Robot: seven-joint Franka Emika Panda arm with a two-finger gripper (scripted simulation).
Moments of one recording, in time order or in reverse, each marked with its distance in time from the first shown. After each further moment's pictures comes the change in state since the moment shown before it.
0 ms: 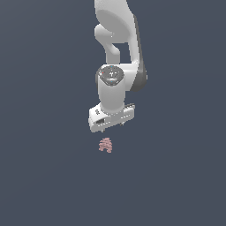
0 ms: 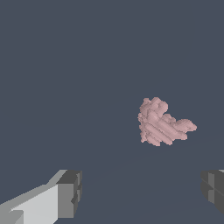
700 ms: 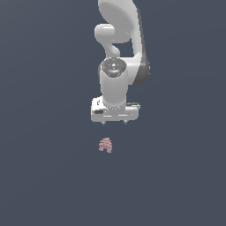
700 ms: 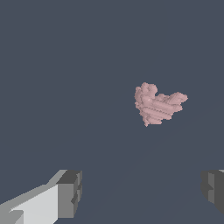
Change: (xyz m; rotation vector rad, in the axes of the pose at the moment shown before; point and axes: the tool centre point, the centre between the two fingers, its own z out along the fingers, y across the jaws) arm -0.010 -0.015 -0.016 0.013 0.003 0.333
